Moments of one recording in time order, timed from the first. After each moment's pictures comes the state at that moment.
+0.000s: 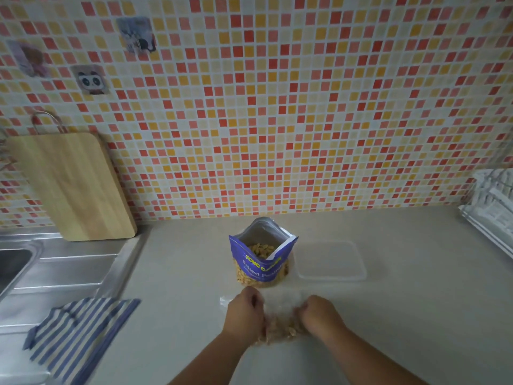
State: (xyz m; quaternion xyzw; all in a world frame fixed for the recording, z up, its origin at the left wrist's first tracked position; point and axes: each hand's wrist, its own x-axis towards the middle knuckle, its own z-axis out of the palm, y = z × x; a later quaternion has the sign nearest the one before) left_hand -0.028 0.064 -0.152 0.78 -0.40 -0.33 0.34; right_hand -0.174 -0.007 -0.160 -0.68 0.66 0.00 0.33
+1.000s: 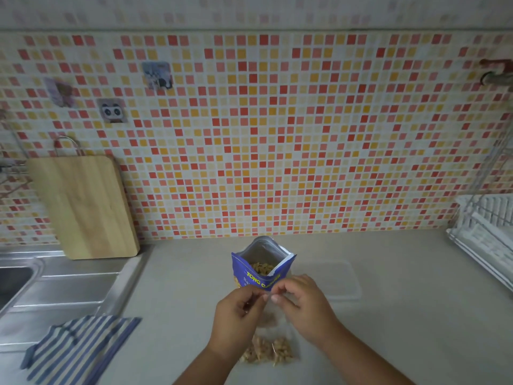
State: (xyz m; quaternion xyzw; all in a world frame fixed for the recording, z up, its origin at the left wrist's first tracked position) left_hand -0.022 0.089 -0.093 0.62 -0.50 -0.25 0.56; right_hand -0.163 0.012 -0.093 -0.82 0.36 -0.35 0.27
